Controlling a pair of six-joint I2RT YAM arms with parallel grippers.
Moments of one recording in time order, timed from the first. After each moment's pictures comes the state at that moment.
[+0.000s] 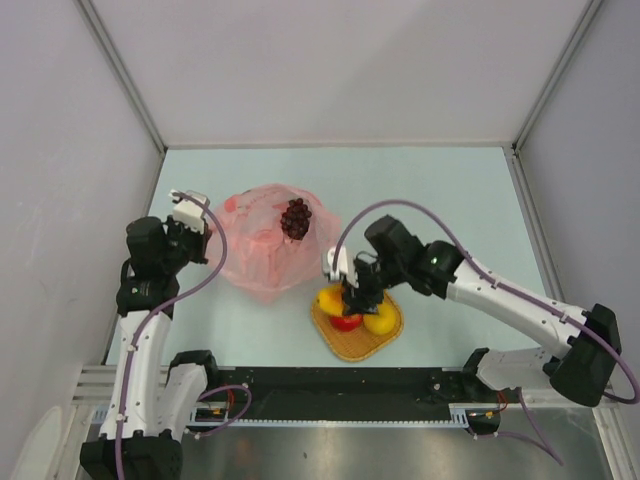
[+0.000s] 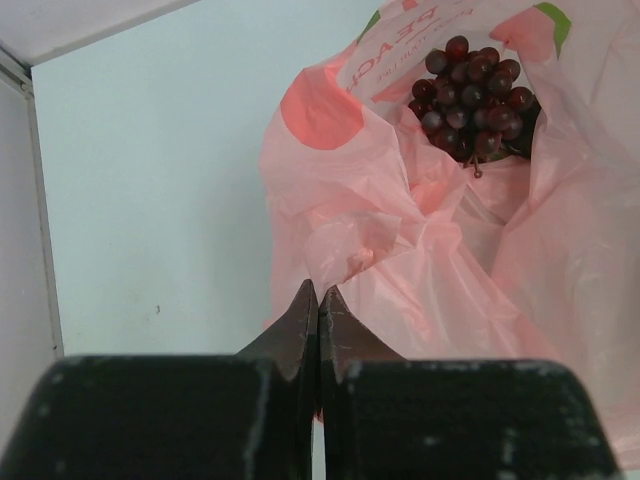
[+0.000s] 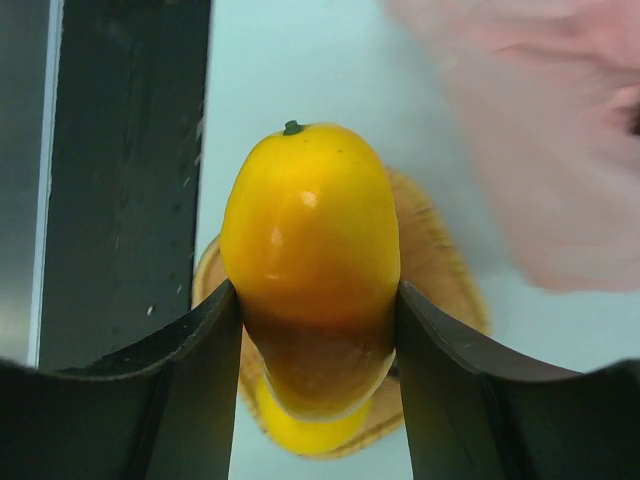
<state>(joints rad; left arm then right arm) 0.10 0.76 0.79 -0.43 0.35 0.30 0.87 1.27 1.13 -0.63 -0.55 -0.53</state>
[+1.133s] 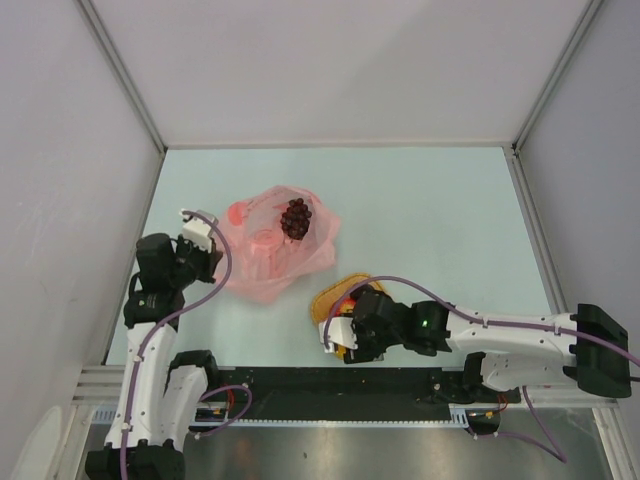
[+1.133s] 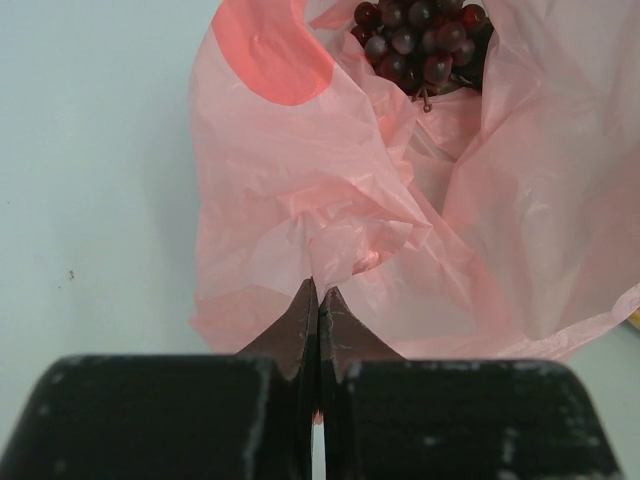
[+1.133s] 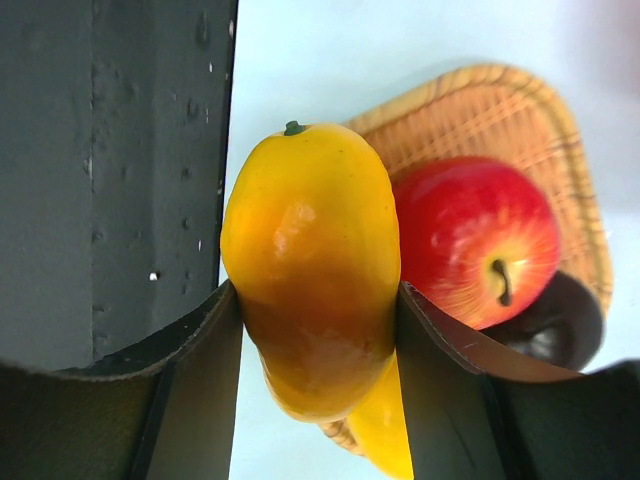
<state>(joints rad) 0.10 0.68 0.66 -0.49 0.42 0.28 1.27 1.15 0.71 -0.43 -0.11 -0.46</state>
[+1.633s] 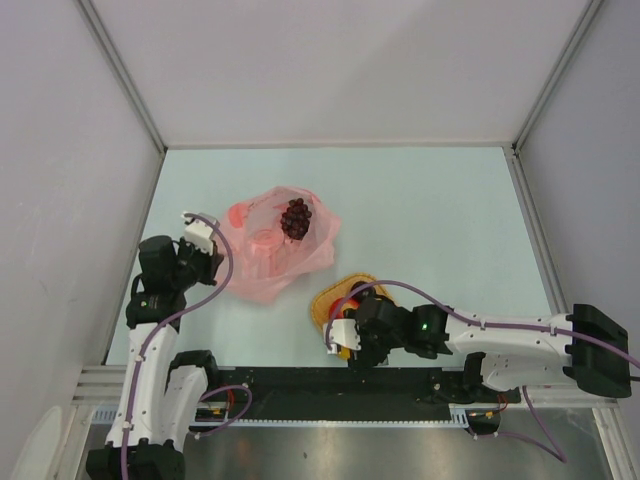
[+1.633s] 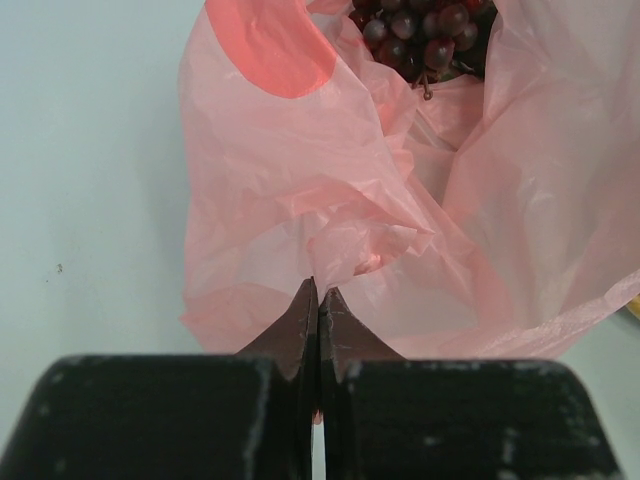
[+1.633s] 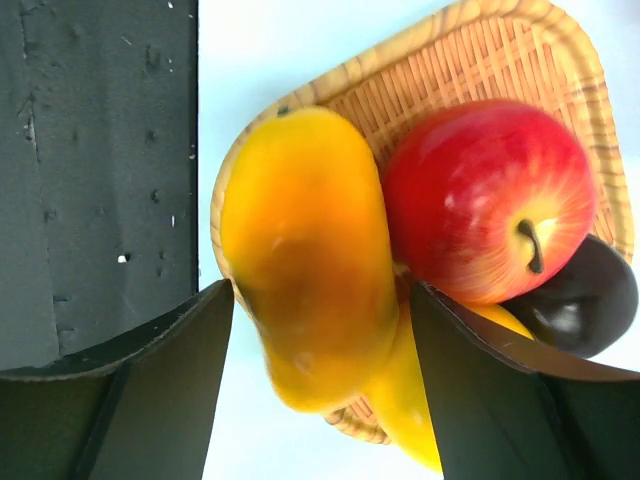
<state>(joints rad) 0.10 0.68 0.63 -0.48 0.42 0.28 1.28 1.15 0.64 -0.40 -0.04 -0.45</state>
